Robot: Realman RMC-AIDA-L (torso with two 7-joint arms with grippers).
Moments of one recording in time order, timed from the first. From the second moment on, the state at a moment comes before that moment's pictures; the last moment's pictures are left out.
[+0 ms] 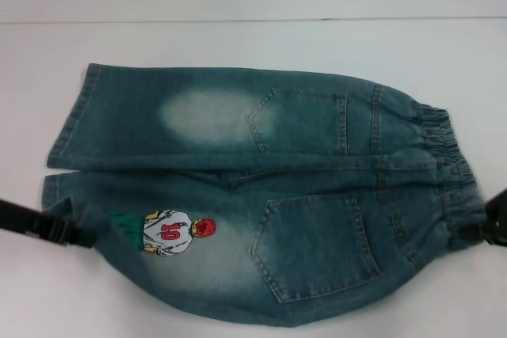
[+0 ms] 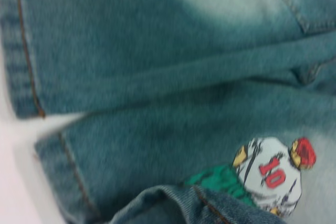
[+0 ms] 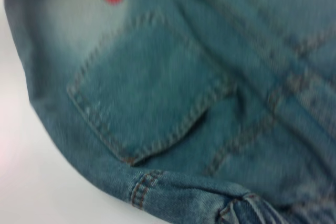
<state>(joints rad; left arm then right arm) -0.50 -2.16 0.74 1.23 2.70 1.74 -2.35 0.50 2.08 -0.76 -1.17 -2.62 -1.77 1.72</state>
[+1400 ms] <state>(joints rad) -0.60 -2.13 0.78 1.01 2.45 1.10 -2.29 0.63 2.01 -0.60 -0.85 -2.29 -1.31 1.63</state>
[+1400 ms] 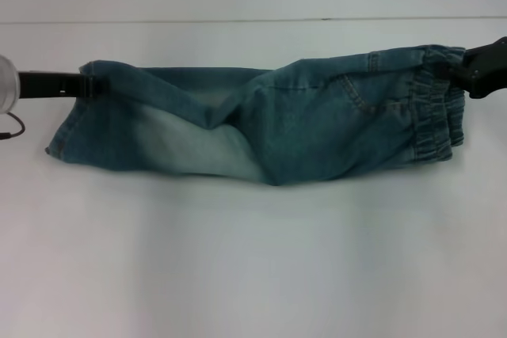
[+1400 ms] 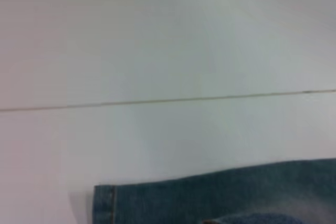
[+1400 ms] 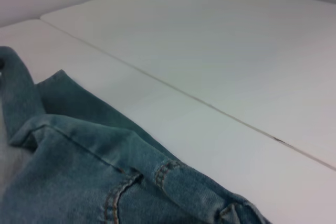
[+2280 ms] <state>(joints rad) -0.62 -2.13 0.82 0.96 2.46 0.94 -2.28 0.68 2.01 -0.66 -0.77 -2.35 -1.15 1.65</state>
